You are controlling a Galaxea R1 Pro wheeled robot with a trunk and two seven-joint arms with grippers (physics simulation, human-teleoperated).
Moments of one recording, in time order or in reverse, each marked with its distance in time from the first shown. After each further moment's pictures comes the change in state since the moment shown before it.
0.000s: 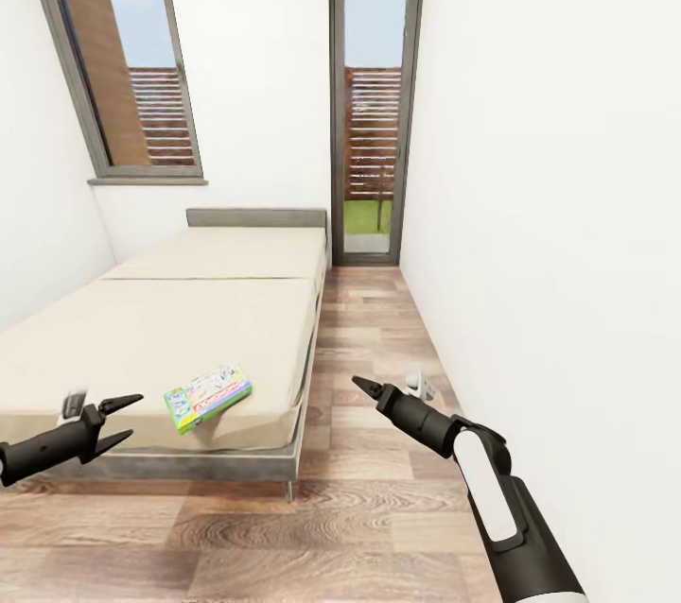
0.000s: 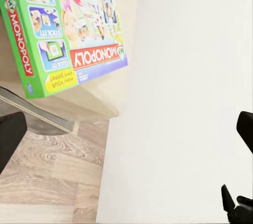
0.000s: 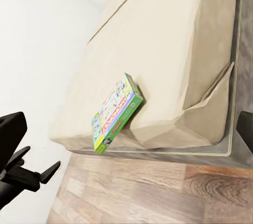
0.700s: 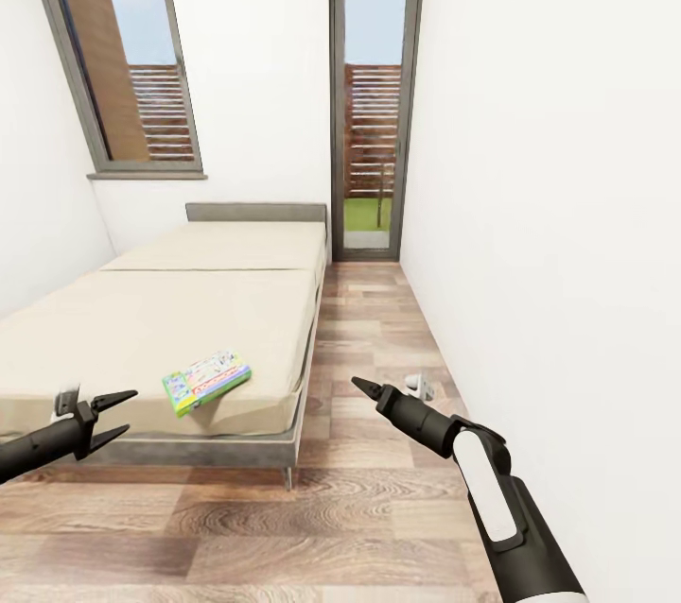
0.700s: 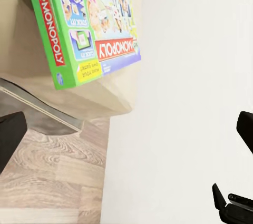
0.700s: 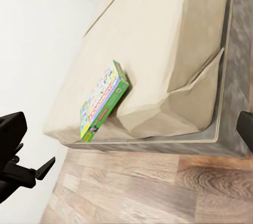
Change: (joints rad) left arm 0.000 0.017 0.000 -0.003 -0.002 -0.004 -0.050; right arm 0.000 -0.001 0.004 0.001 0.002 0.003 0.002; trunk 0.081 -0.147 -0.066
